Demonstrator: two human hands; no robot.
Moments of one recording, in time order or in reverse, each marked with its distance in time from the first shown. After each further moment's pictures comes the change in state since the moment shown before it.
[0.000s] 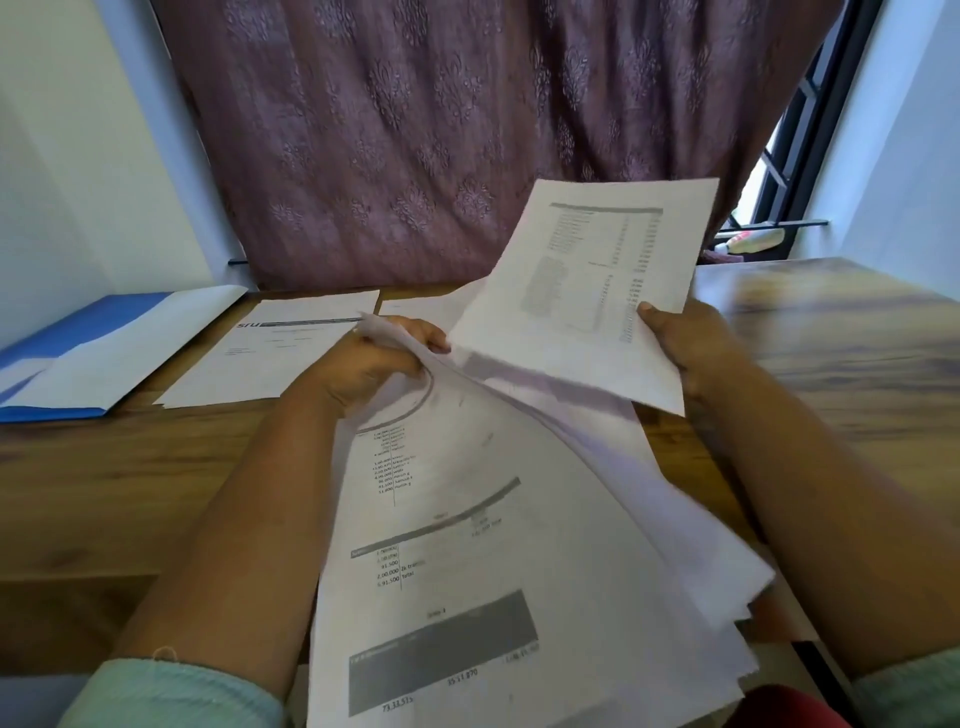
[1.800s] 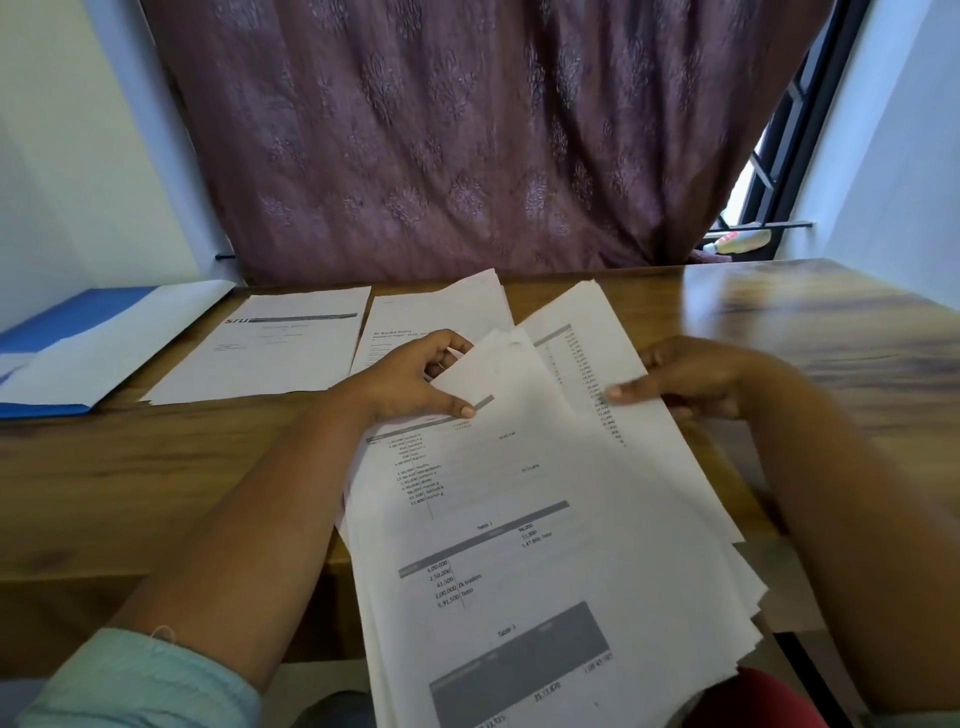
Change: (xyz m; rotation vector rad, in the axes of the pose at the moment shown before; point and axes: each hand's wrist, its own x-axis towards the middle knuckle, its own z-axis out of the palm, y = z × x) left_hand 0.012 -0.018 0.031 0.412 -0.110 -0.212; right_hand -0.021 -0.005 -0.024 -0.639 -0.555 0.183
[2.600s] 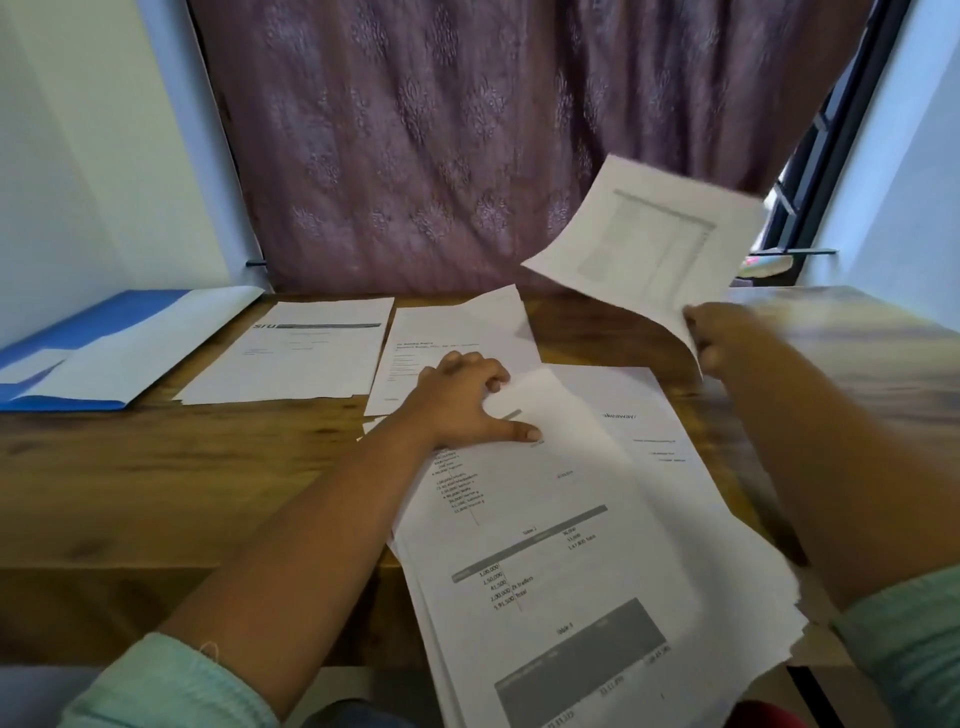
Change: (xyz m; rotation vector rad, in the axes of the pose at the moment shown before) left_hand -0.005 0.019 0.029 0.469 0.177 0.015; right_hand 0.083 -0.014 -0.044 0.620 0.753 0.000
